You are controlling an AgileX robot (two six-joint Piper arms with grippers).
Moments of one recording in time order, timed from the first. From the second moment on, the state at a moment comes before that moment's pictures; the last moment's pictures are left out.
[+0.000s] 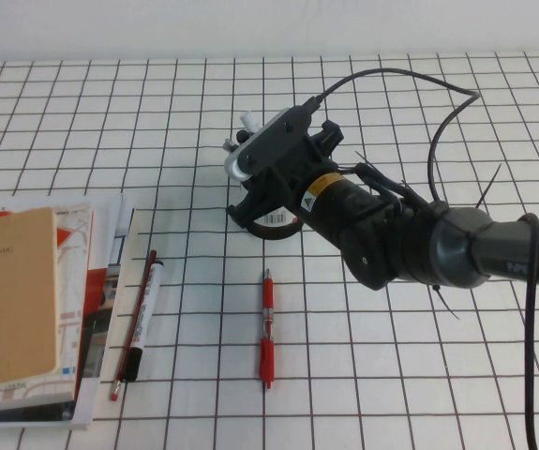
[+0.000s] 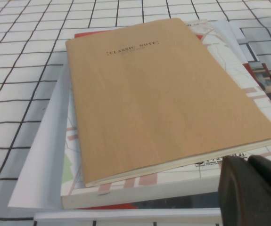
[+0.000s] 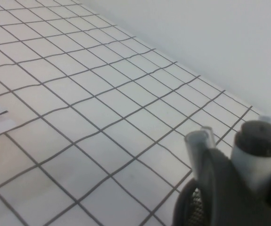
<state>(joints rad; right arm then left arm) 0.68 2.10 -1.34 0.07 -0.51 -0.34 0.00 -0.01 0.03 -0.06 0.38 0.12</state>
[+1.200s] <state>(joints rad) 0.64 1.49 -1.34 0.24 0.73 0.15 0.00 -0.01 0.03 -0.06 0.38 0.12</state>
